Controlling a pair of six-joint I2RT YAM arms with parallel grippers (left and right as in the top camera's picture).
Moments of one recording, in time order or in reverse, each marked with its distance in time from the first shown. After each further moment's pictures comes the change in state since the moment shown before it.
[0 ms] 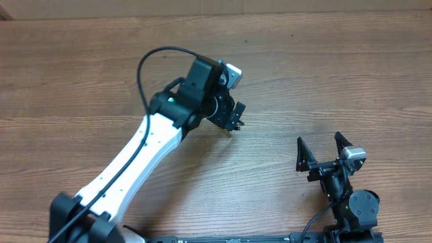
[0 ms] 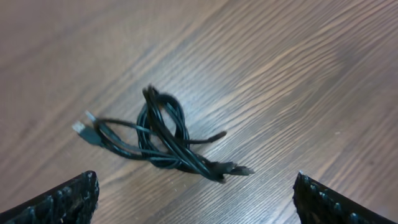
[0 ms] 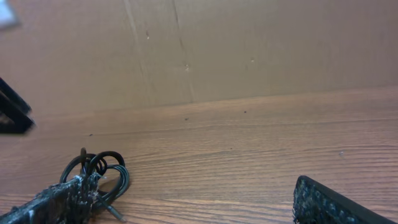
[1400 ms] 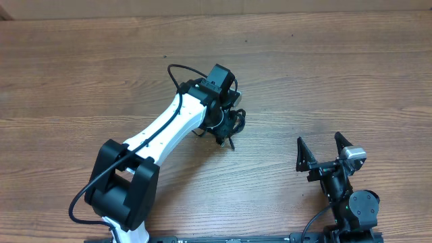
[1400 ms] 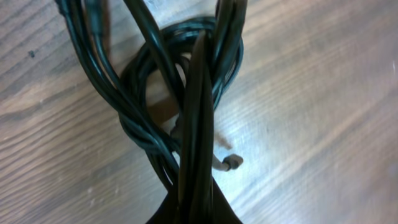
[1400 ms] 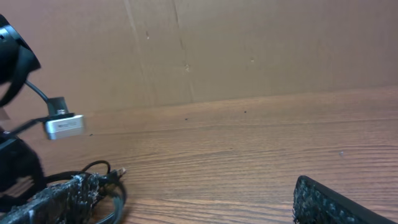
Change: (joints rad) left arm 0.000 0.273 0.066 -0.215 0.108 -0.065; right arm 0.000 0.000 0.000 0.000 0.000 0.000
